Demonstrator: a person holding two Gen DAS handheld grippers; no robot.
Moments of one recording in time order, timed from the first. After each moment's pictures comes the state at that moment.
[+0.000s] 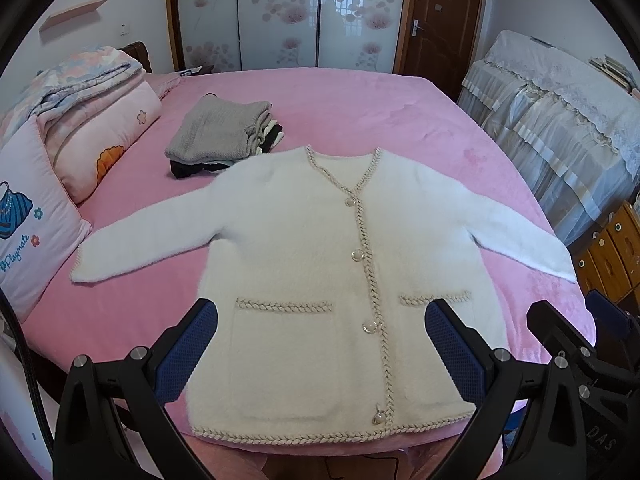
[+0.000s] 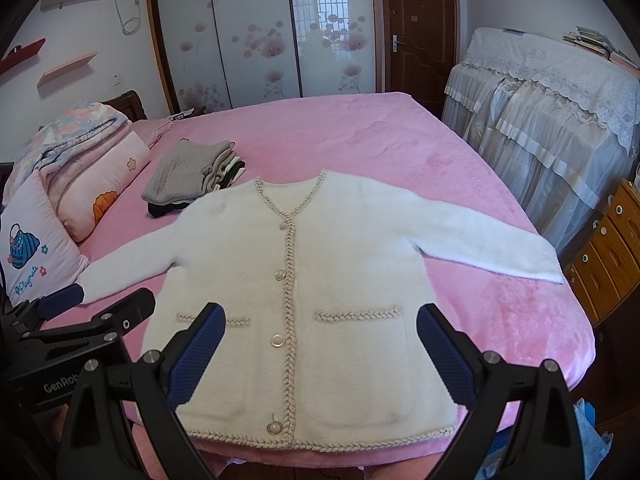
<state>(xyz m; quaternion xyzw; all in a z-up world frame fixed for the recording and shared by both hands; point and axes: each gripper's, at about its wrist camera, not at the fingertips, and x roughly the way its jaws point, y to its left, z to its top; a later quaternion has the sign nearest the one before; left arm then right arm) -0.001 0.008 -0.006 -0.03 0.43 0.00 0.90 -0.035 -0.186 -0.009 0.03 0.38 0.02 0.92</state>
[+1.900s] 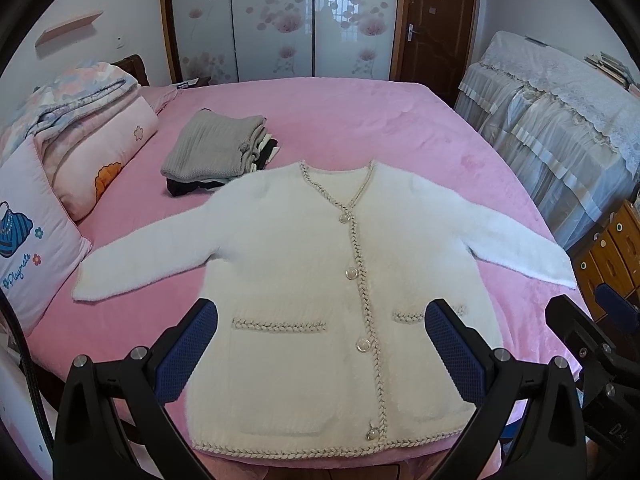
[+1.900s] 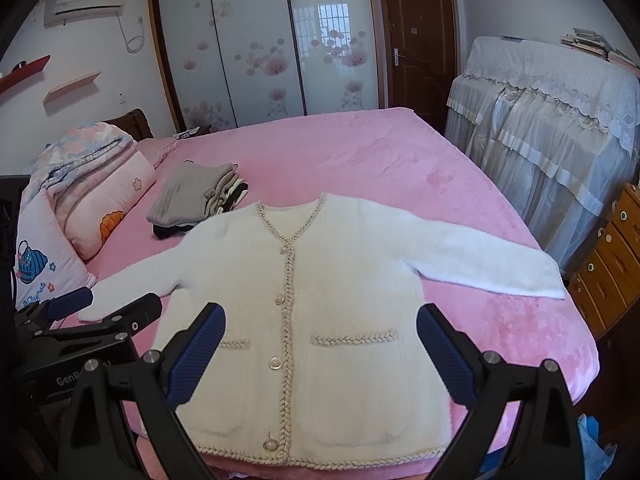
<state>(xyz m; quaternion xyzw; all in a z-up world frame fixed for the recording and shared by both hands) 0.012 -0.006 0.005 -0.02 0.41 0.00 0.91 -0.026 -0.211 0.013 0.04 0.35 0.04 0.93</state>
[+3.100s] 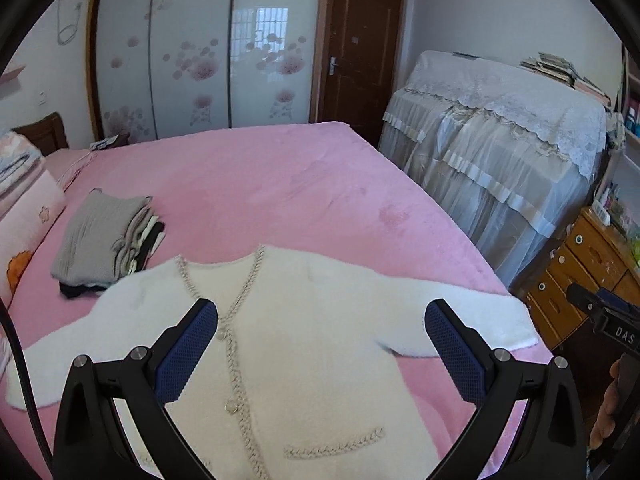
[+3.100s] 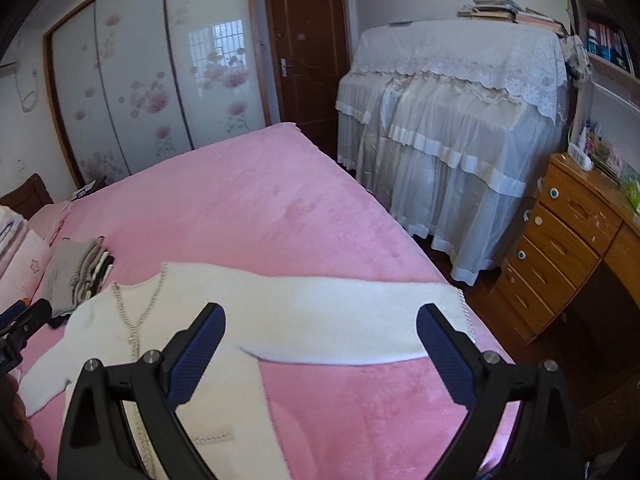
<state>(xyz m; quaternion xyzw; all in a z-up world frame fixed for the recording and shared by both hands) 0.171 -0.172 0.017 0.01 0.33 -0.13 0.93 0.095 -0.462 0.002 0.10 0.34 -0.14 0.93</state>
